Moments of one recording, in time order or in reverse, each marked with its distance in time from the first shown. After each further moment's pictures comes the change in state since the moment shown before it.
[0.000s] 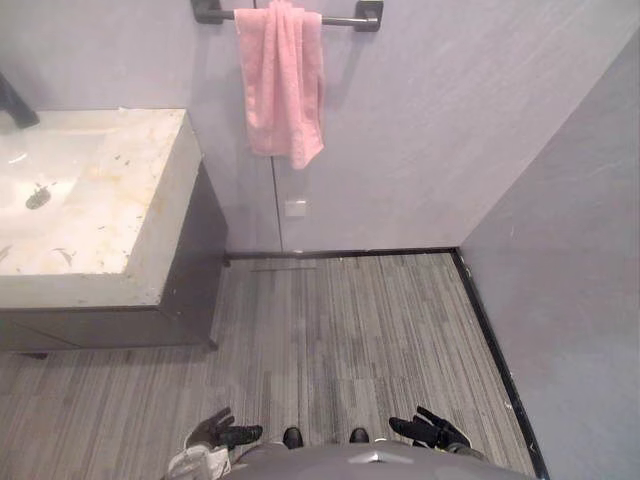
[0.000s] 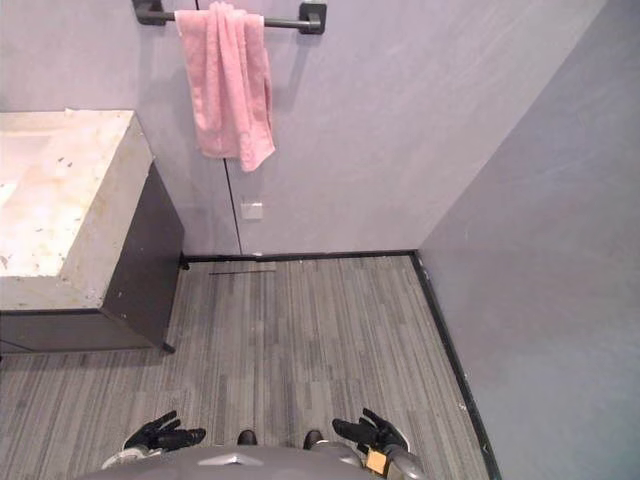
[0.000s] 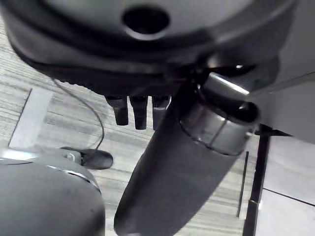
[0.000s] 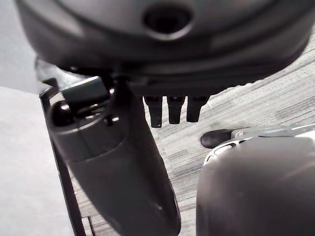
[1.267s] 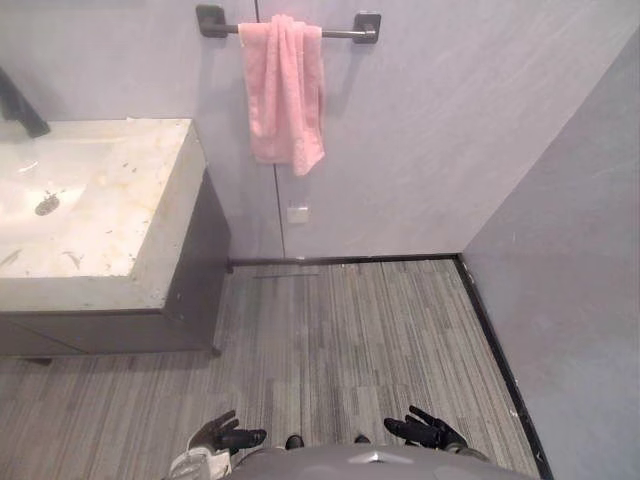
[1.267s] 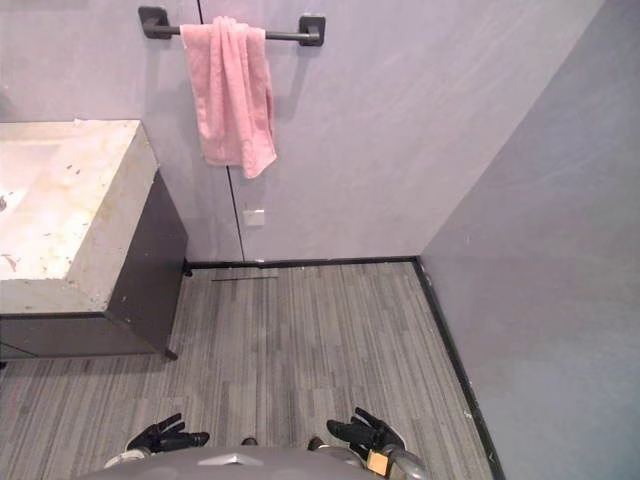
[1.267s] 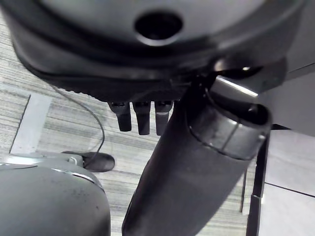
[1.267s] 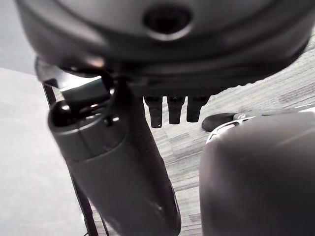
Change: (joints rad) left arm 0.000 0.001 -0.018 0.000 -0.001 0.001 -0.027; right arm -0.001 -0.013 0.018 0.000 -0.001 0.013 0.085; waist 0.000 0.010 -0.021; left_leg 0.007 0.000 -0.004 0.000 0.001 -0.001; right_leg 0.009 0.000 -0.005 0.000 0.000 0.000
